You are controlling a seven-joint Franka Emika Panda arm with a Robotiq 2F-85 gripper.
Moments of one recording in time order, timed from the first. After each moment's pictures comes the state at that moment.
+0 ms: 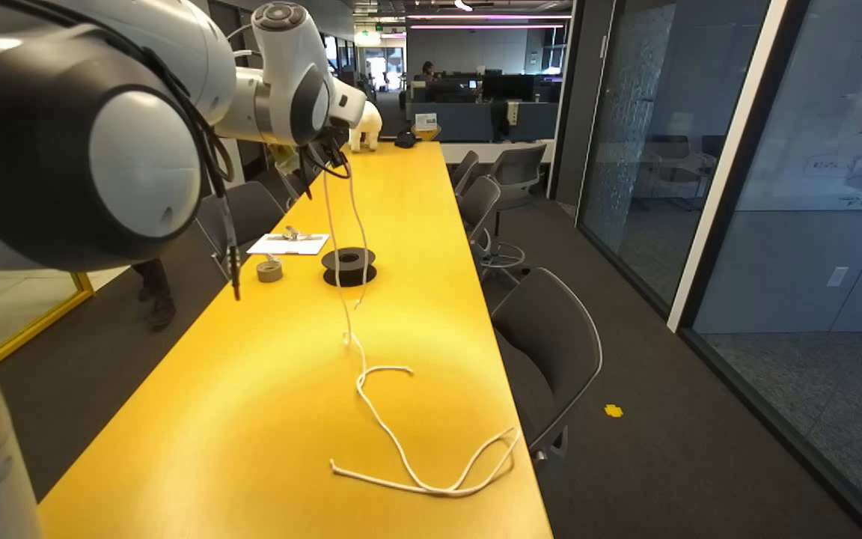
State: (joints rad) arm 0.16 0.18 0.07 -1.64 0.08 2.60 0.87
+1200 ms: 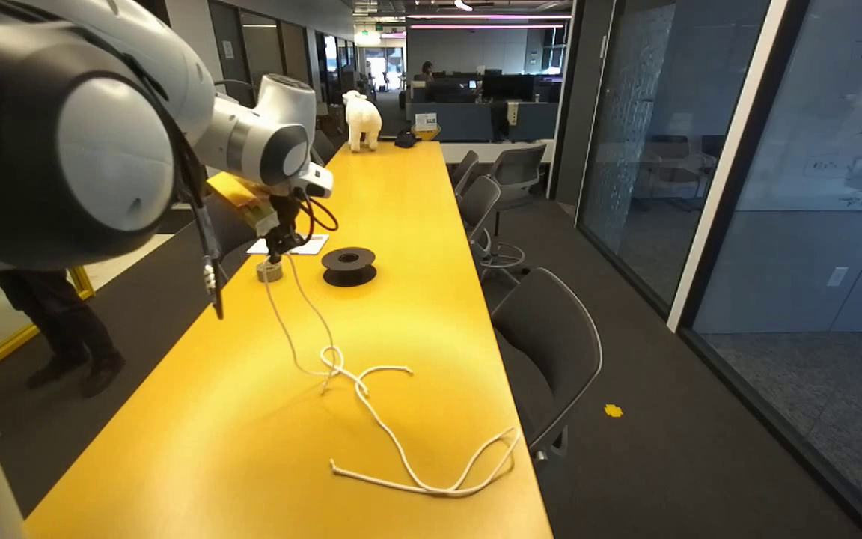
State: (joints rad) arm 0.18 0.13 0.12 -1.83 0.30 2.14 0.46
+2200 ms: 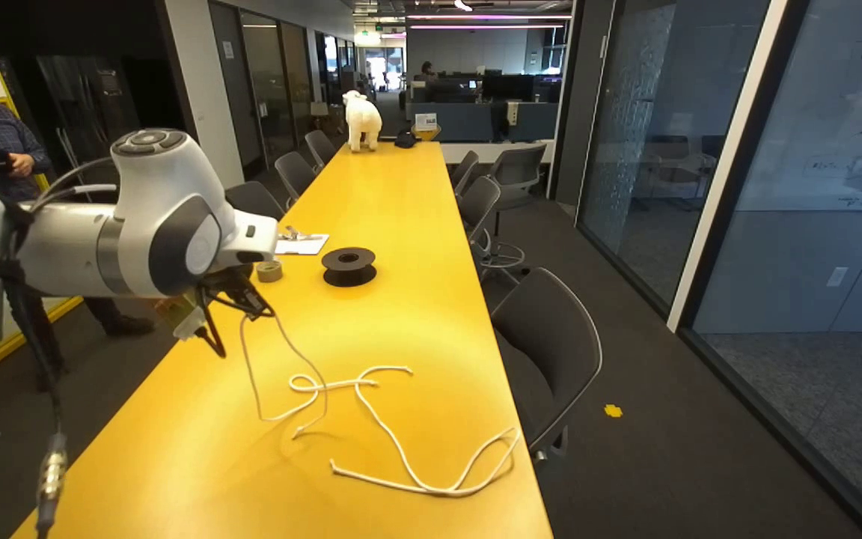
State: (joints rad) arm 0.15 -0.41 0.26 -2.60 0.13 2.65 0.69
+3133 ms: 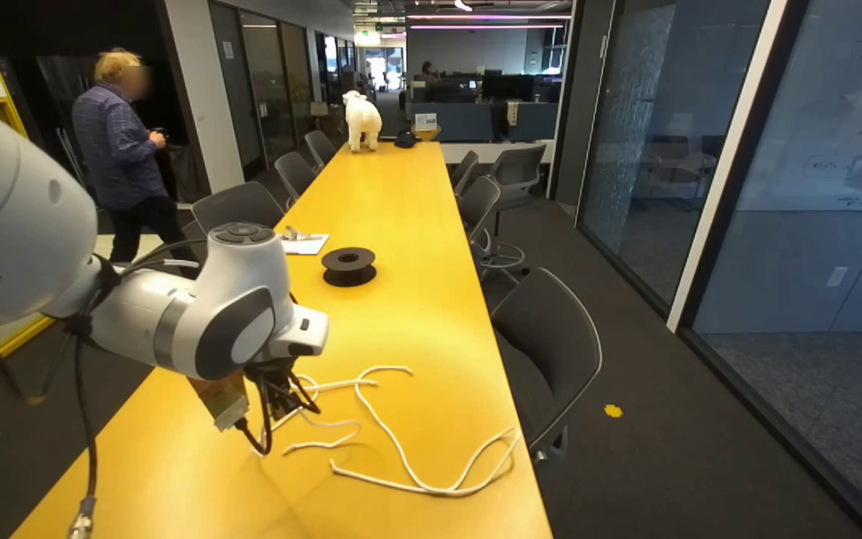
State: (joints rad) arm 0.12 -0.33 0.15 -2.77 0.25 2.58 0.49
